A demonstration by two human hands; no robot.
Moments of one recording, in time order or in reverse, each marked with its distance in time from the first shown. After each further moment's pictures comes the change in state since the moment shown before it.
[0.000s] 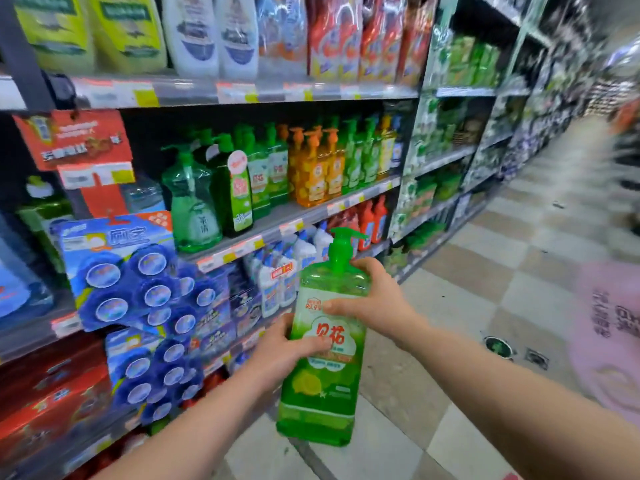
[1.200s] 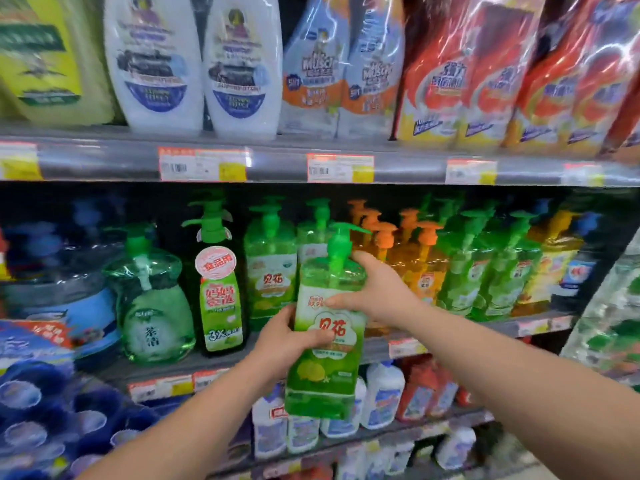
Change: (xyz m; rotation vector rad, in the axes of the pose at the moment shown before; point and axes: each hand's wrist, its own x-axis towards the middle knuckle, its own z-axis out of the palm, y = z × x) left_hand 0.399 0.139 -0.003 0.074 0.655 0.071; right_hand 0.492 -0.033 -0.041 -0.339 -0.428 -0.530
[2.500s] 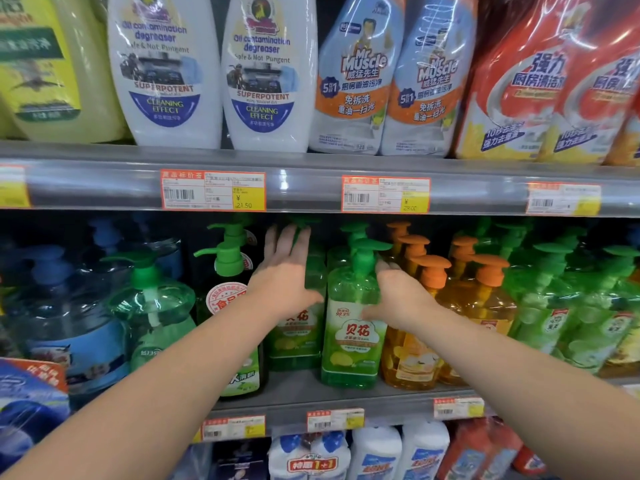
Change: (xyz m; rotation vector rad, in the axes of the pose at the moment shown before) left_hand 0.105 0.084 -0.051 1.189 0.326 0.395; right_hand 0.113 0.018 0.016 -0.367 -0.091 -0.061
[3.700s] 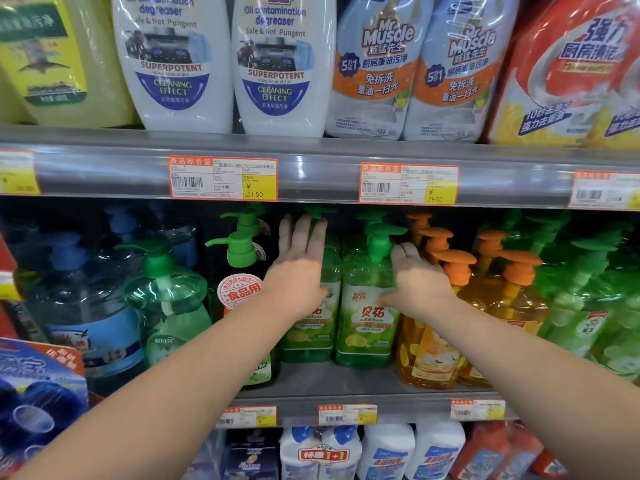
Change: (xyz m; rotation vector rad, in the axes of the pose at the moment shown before) left_hand -0.002 0.001 0.010 0.071 0.051 0.024; right_hand 0.023 0.009 0.009 -0.228 0.107 -0.040
